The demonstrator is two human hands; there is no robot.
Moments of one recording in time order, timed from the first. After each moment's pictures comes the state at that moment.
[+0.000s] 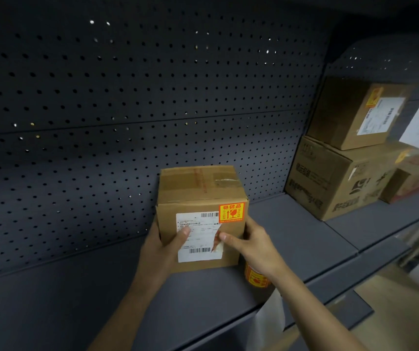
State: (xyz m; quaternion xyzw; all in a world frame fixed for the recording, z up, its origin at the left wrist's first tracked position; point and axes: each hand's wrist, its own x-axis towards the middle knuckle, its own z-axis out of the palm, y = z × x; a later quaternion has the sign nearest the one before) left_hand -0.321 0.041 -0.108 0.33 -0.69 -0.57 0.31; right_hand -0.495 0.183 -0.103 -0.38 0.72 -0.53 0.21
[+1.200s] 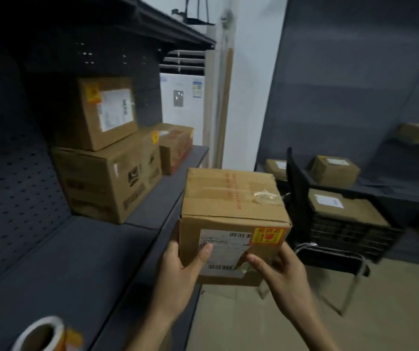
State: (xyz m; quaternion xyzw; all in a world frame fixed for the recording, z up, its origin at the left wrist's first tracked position) left_hand -0.509 0.344 -0.085 -0.06 -0.70 -0.72 0.02; right_hand -0.477 0.542 -0.093 0.03 0.78 -0.59 -0.19
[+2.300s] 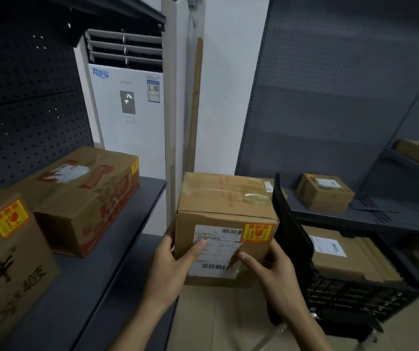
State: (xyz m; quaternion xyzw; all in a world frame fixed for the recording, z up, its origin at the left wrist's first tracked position) left_hand -0.921 0.513 -0.103 -0.10 -0.68 -0.72 -0.03; right_hand -0.861 0.717 -0.101 0.05 0.79 -0.59 -0.18
